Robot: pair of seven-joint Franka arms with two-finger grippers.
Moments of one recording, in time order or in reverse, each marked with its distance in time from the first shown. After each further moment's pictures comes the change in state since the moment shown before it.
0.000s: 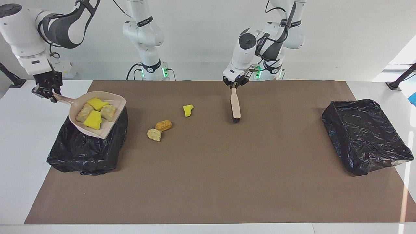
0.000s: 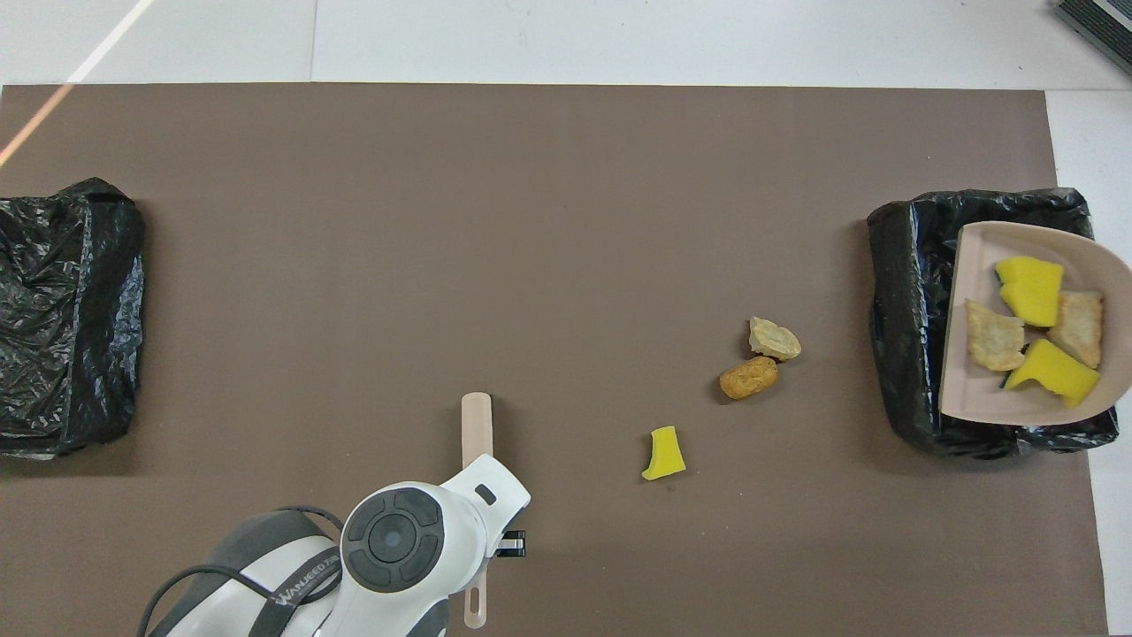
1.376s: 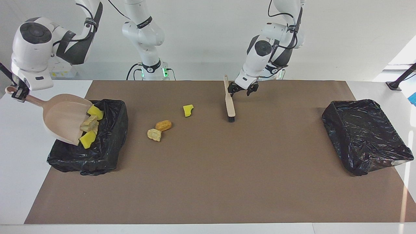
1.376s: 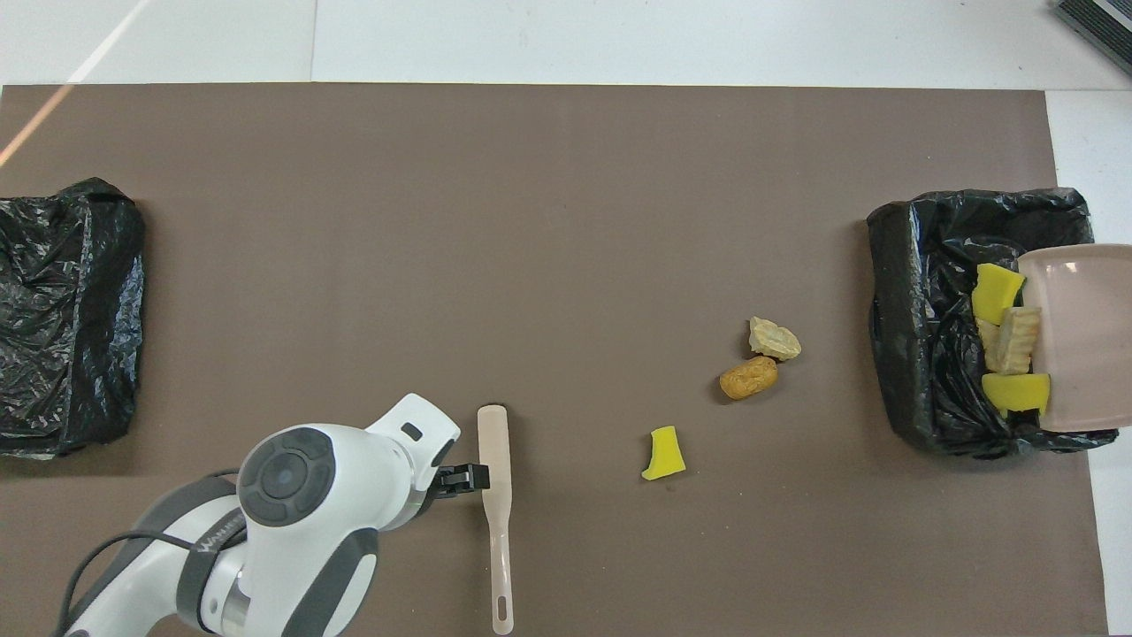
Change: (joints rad) left arm 0.197 0.017 0.034 0.007 -0.007 0.086 0.135; right arm 0.124 0.104 0.021 0.082 -0.652 -0.045 0.229
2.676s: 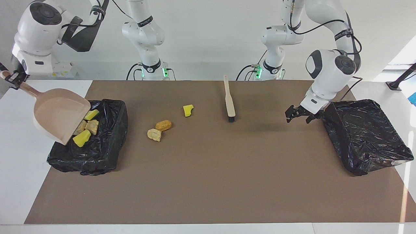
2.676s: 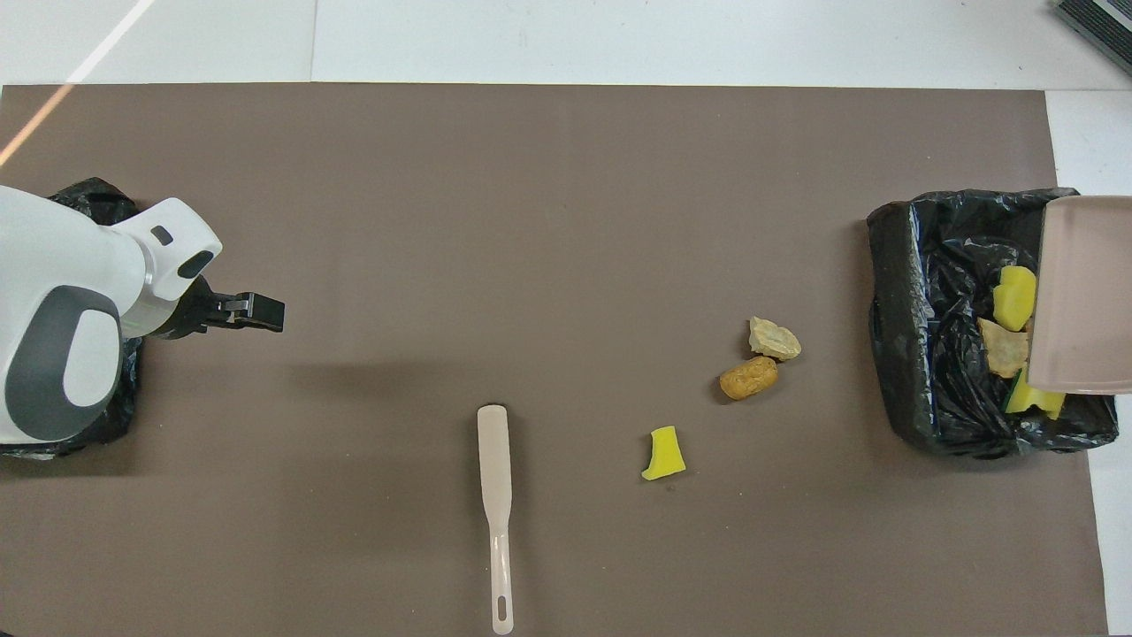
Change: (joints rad) left arm 0.452 0.241 0.013 0.481 0.169 -0.230 0.470; right arm 0.017 -0.091 0.062 0.014 0.040 -0.048 0.209
